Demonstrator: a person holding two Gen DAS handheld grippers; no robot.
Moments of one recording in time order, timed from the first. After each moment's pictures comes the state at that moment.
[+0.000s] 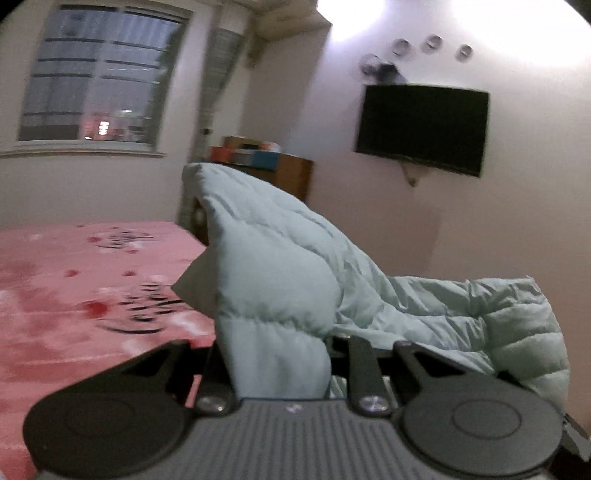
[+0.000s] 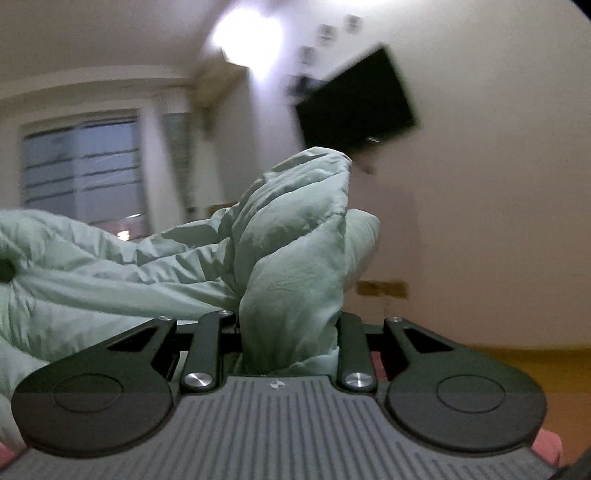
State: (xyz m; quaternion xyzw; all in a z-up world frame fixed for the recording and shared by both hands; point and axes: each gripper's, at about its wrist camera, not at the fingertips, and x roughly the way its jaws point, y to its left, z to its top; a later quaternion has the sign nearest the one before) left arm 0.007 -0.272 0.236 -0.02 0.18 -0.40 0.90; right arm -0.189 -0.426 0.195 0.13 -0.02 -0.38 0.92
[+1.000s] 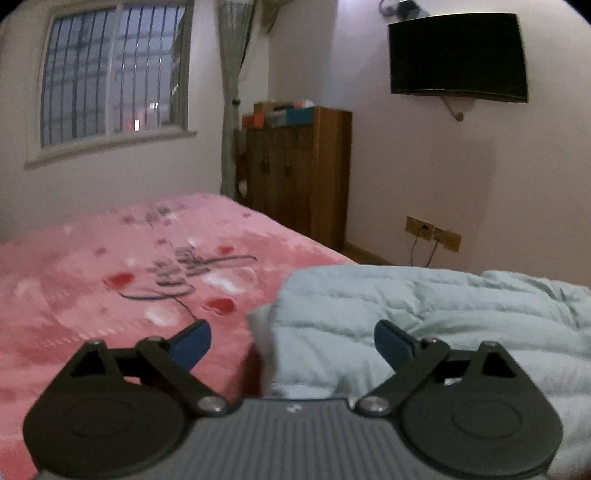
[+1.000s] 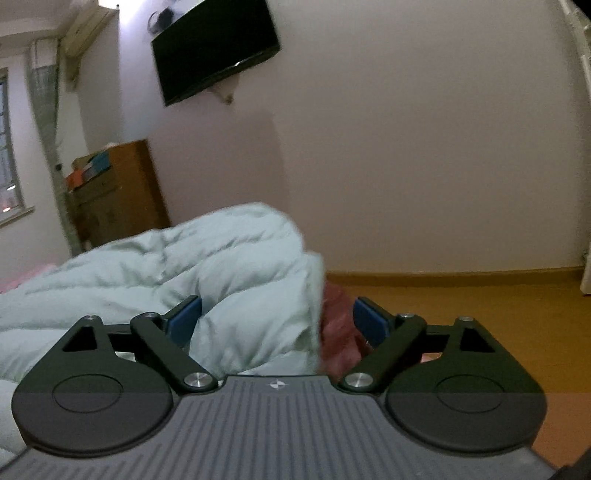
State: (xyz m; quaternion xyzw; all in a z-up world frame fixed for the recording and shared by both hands) left arm 0.016 -0.323 0.169 0.07 0.19 -0.31 0.93; right arm -0.165 -0.542 0.145 0.19 0.07 -0.55 0.81
